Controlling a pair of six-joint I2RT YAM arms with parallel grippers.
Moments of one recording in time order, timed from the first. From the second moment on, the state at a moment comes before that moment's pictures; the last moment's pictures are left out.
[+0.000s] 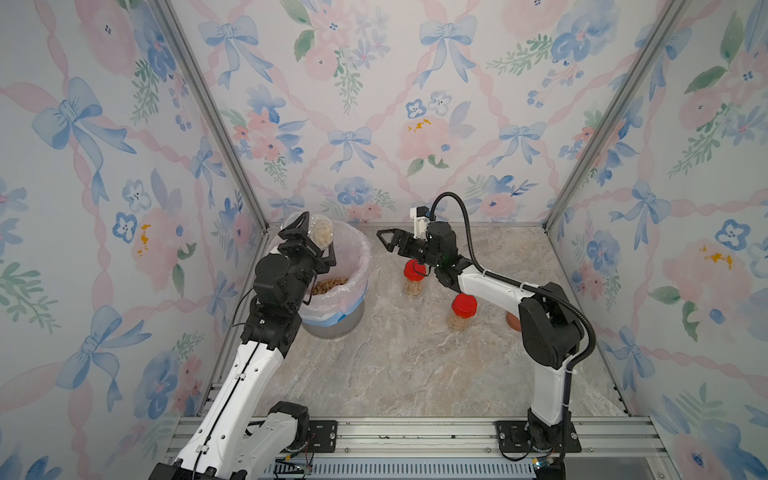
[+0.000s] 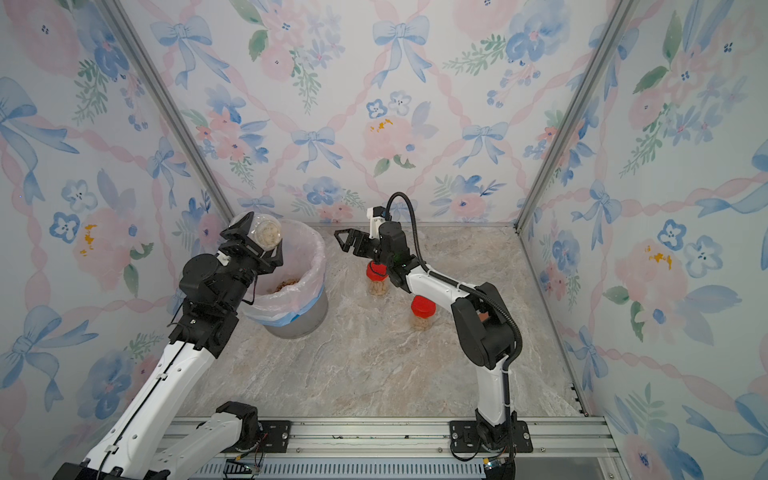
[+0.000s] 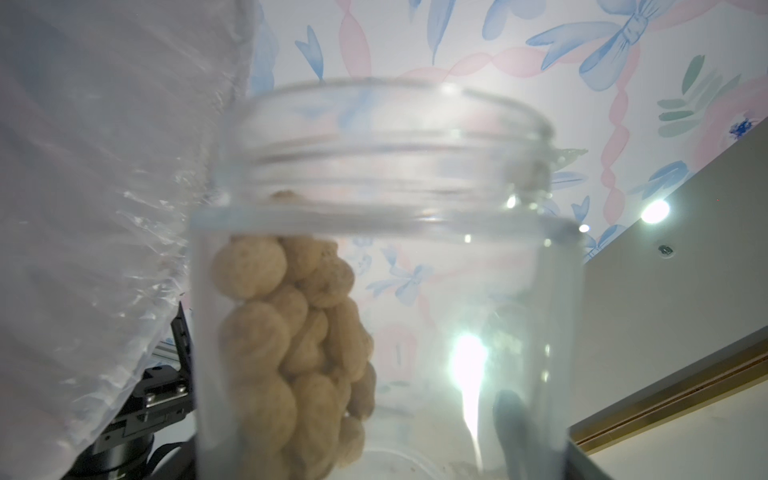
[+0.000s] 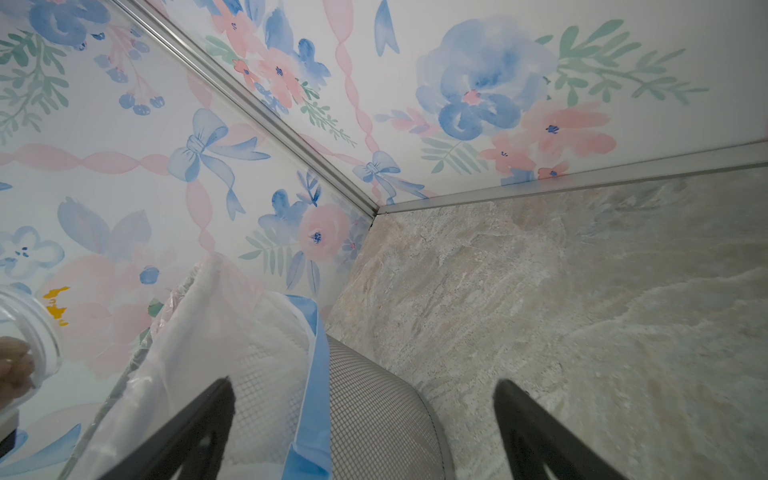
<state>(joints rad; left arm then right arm) -0.23 0.93 0.90 0.11 -0.08 -2.03 0.61 1.99 1.50 0.33 -0.29 0.75</state>
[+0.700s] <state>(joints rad) -0.51 1.02 0.77 0.34 -0.39 -2.04 0.63 2.02 1.56 0.24 -0.28 0.73</state>
